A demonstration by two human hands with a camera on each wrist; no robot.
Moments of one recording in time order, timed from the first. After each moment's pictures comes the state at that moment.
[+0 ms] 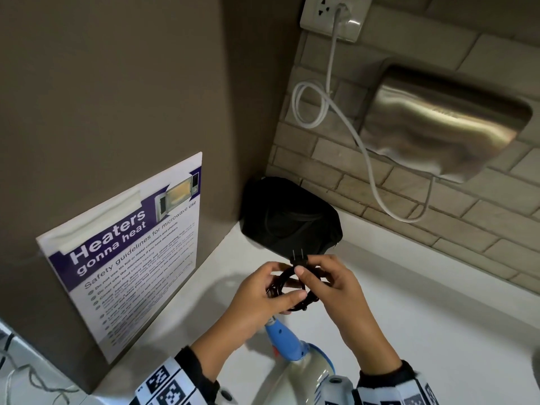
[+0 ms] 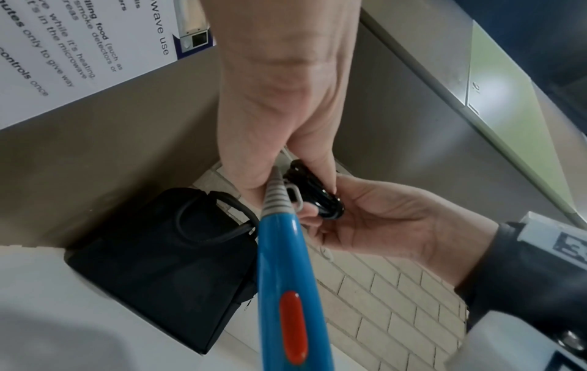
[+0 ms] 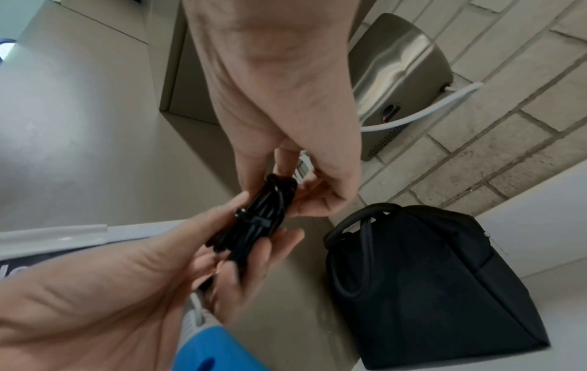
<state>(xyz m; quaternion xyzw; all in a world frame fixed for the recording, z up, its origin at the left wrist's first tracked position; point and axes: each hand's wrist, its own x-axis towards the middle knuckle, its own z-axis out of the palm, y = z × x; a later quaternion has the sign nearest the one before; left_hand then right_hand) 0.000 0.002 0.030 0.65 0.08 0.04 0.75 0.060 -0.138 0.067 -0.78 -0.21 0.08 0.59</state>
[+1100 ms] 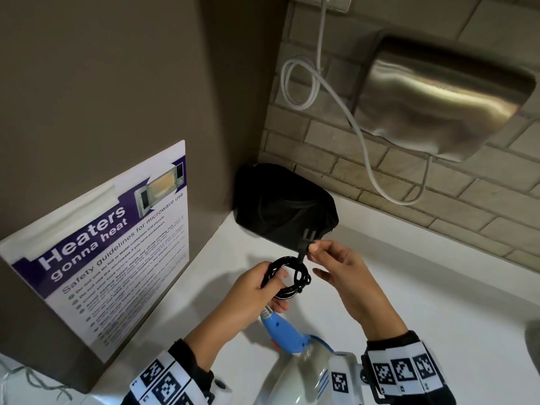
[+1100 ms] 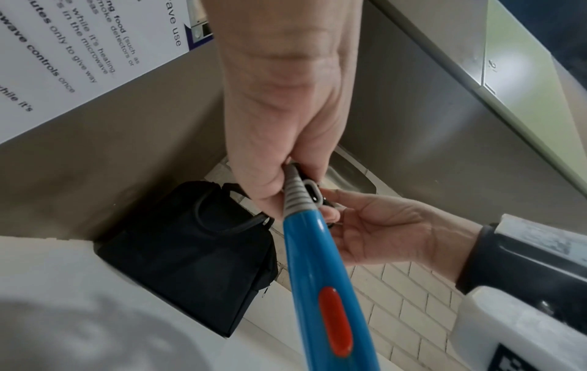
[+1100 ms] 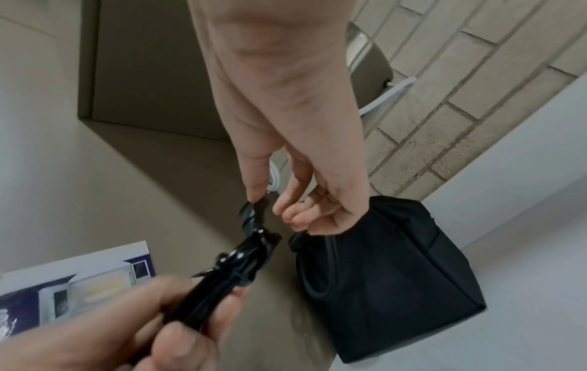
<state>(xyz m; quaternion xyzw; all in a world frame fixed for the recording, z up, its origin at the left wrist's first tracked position) 0.004 0.006 0.022 0.67 0.10 -0.02 0.73 0.093 -0.153 0.058 -0.73 -0.09 0.18 0.65</state>
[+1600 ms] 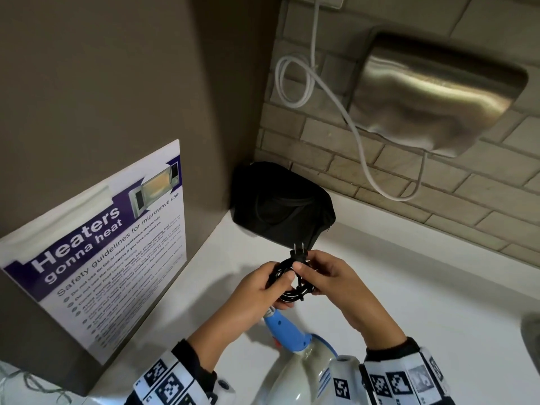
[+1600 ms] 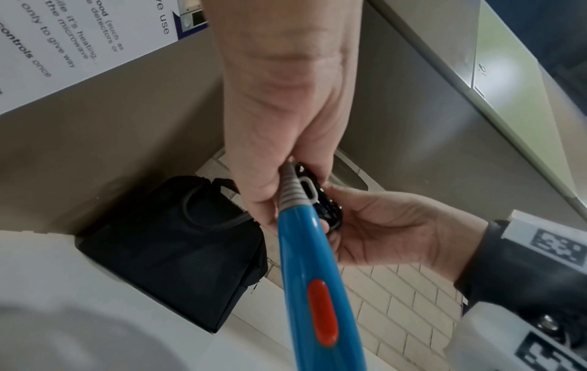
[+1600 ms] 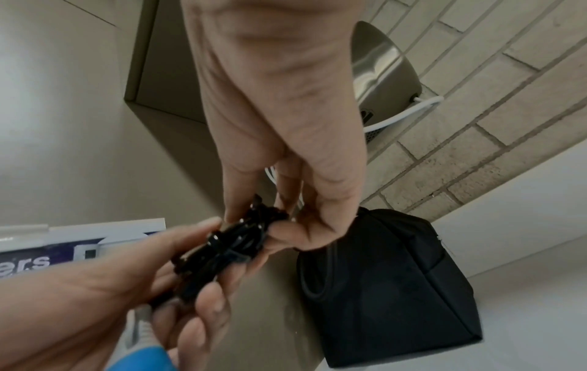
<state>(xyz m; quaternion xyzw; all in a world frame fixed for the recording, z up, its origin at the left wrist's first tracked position) 0.005 -0.002 0.021 0.68 0.07 -0.03 0.73 0.075 -0.155 0.059 -0.80 -0.17 0.21 0.54</state>
